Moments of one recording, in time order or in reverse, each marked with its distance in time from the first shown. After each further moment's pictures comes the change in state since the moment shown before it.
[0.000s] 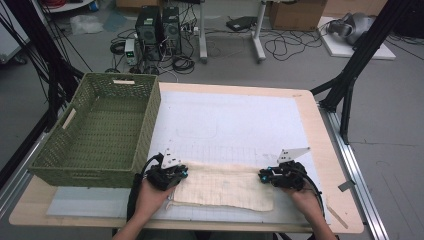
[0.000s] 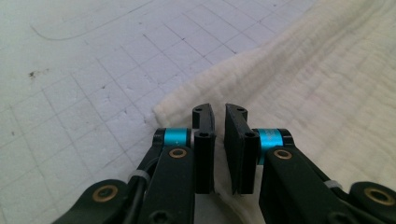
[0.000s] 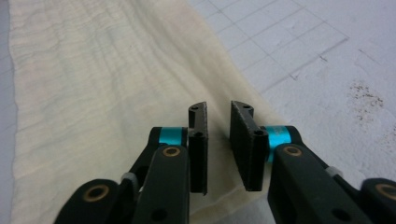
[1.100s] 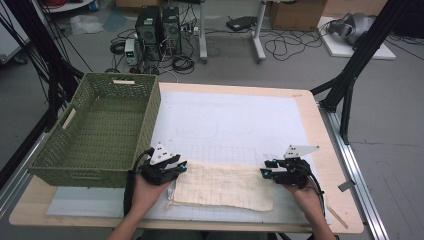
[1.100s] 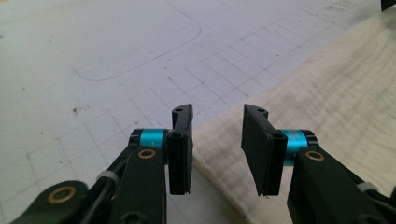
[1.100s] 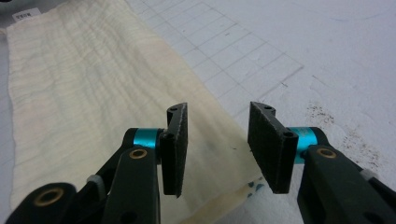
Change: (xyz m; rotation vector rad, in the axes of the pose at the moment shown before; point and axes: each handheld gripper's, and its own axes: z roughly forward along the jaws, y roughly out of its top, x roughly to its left) left arm 0.015 0.007 -0.014 -0.139 0.004 -0.048; right arm -0.007 0.002 -0.011 -0.112 -0.051 0.060
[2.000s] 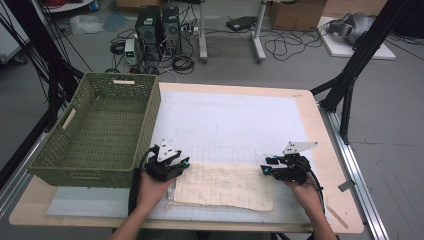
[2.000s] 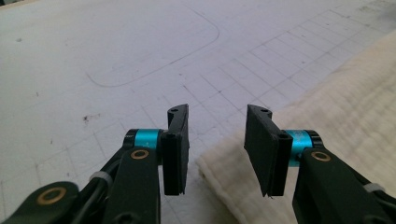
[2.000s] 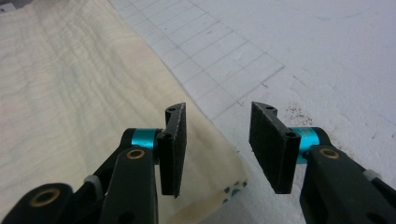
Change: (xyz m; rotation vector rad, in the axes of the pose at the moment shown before) left arm -0.001 0.005 0.019 0.012 0.091 -0.007; right arm -0.009 0.005 0.004 0.029 -0.031 0.006
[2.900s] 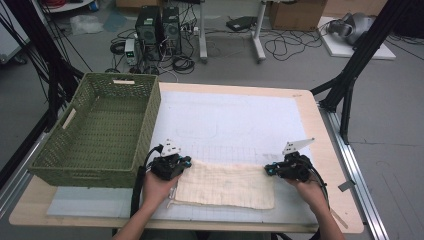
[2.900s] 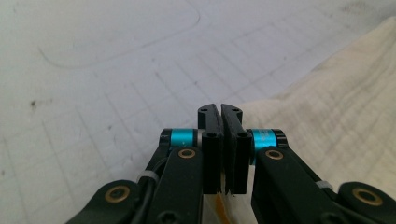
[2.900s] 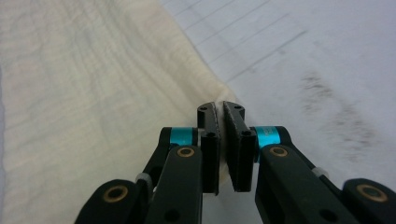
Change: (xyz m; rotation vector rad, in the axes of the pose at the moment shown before) left arm -0.007 0.006 0.012 0.021 -0.091 -0.090; right arm -0.016 0.002 -0.003 0.124 0.089 -0.025
